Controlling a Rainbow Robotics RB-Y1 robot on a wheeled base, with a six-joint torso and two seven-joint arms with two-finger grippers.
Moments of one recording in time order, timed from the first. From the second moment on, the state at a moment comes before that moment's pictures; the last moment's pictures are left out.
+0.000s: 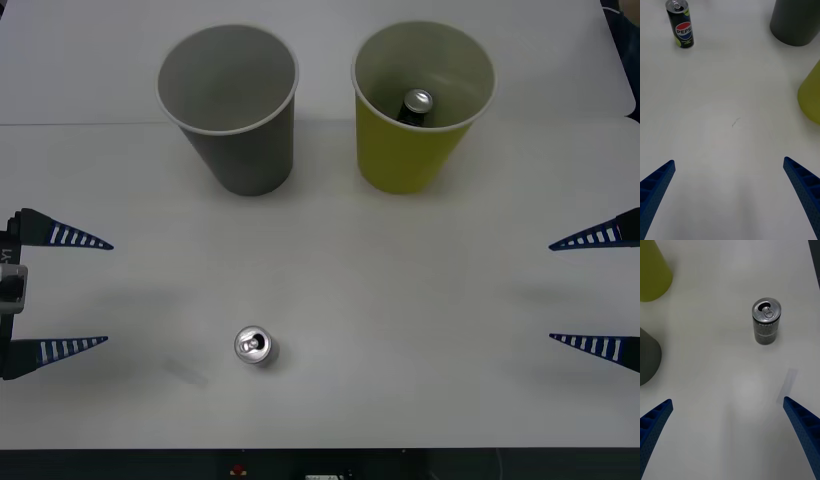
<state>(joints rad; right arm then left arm) 0.26 -1.13 -0.26 -2.01 1.31 -1.13 -0.09 0.26 1.13 0.26 -2.01 -1.31 -1.13 -0.09</state>
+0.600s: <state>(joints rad) 0.26 -1.13 -0.26 -2.01 1.31 -1.13 -0.09 0.30 1.12 0.28 -1.97 -1.26 -1.12 -0.11</state>
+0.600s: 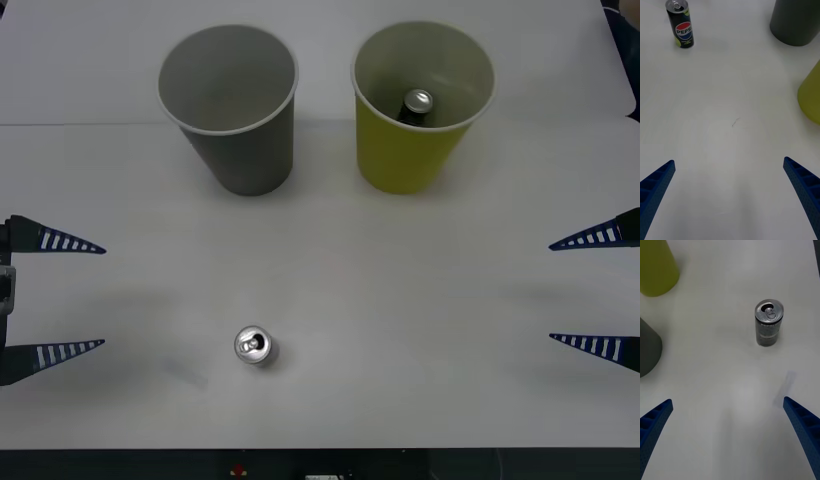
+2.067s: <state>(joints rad) 0.26 -1.13 -0.26 -2.01 1.31 -1.13 -0.09 -0.17 1.01 -0.46 -1.24 -0.73 -1.22 -0.66</state>
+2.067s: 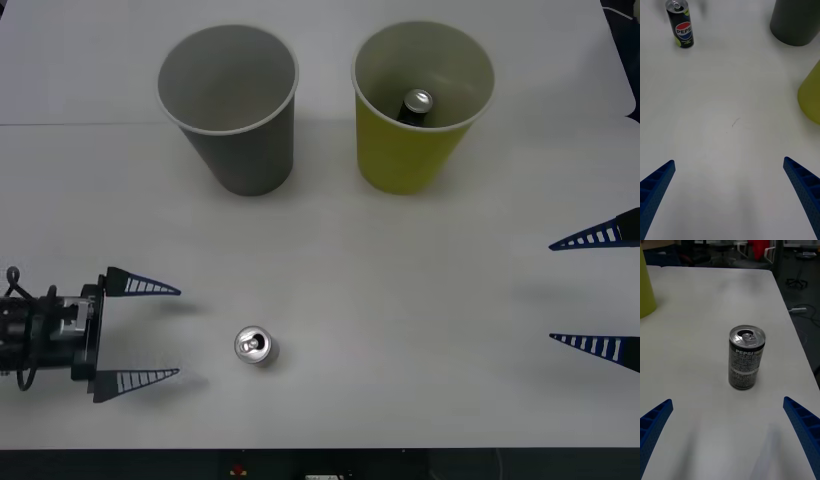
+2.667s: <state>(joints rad) 0.26 -1.13 -0.26 -2.01 1.31 -1.13 -0.09 -0.28 0.85 -0.61 -1.11 -0.69 -1.22 -0.73</state>
